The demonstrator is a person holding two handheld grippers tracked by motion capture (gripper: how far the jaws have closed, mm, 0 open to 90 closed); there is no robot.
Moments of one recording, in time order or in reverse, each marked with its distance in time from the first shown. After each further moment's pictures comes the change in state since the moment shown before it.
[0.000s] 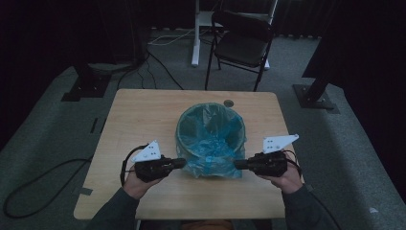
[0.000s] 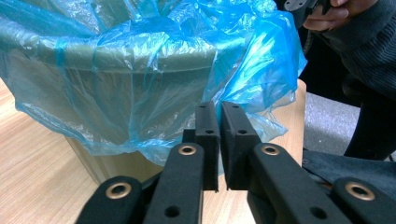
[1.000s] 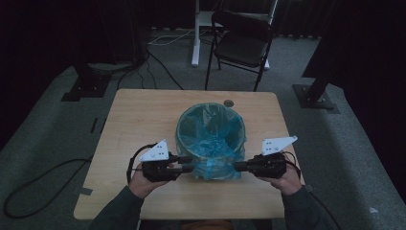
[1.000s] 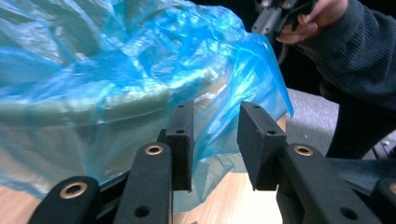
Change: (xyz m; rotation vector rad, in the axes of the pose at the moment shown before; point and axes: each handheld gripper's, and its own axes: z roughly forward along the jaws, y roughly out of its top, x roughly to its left) left arm -0.012 0.018 0.014 0.002 -0.076 0.050; right arm 0.000 -0.005 0.003 0.010 0.009 0.005
